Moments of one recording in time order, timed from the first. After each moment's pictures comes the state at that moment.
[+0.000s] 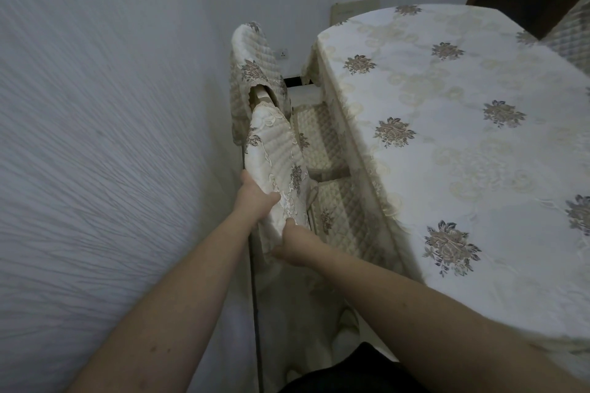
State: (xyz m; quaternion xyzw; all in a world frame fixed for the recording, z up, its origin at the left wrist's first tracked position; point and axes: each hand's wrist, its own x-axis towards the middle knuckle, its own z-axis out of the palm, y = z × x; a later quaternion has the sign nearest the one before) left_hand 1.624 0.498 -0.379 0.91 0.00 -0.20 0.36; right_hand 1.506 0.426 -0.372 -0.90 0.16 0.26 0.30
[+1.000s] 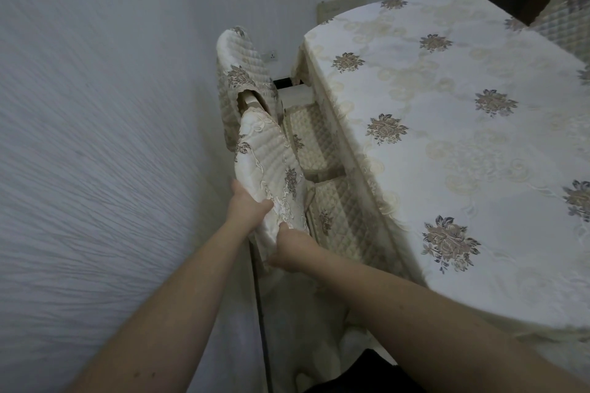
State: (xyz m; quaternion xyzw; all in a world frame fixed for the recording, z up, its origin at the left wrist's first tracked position) left_hand 1.622 0.498 -0.381 0.91 0.02 -0.20 0.37; right_hand 1.511 0.423 -0.372 -0.91 0.16 0.27 0.28
